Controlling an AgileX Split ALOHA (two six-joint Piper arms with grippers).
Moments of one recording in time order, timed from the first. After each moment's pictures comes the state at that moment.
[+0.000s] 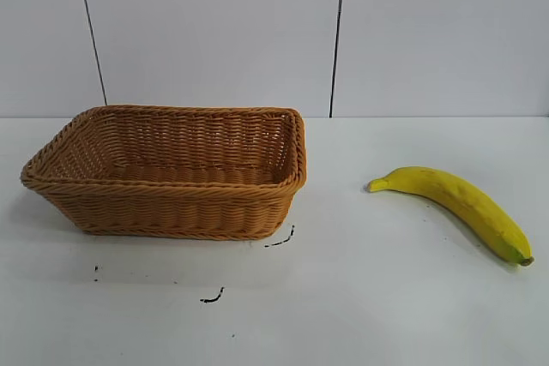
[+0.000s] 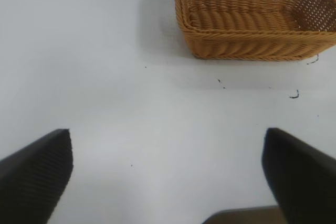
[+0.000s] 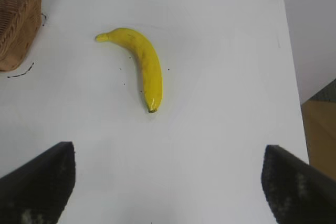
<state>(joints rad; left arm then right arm) -0.02 0.00 -0.49 -0.06 1.07 0.06 0.00 0.80 -0.90 -0.01 1.03 -0.04</state>
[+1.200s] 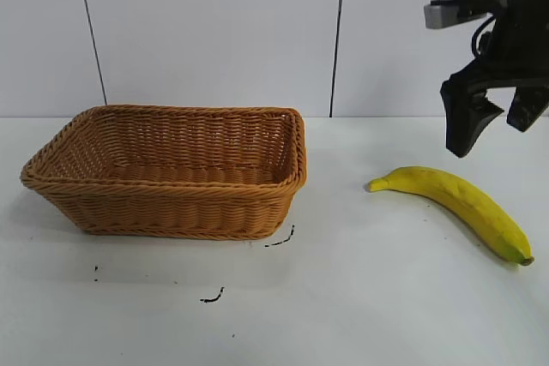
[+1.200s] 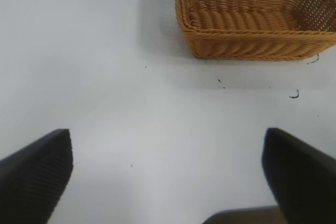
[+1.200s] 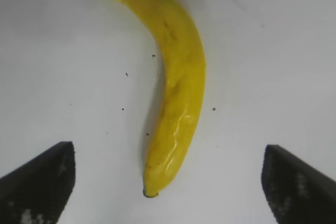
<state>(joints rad) -0.02 0.00 -0.49 -0.06 1.07 0.06 0.10 1.93 -1.39 -0.01 0.91 -0.32</state>
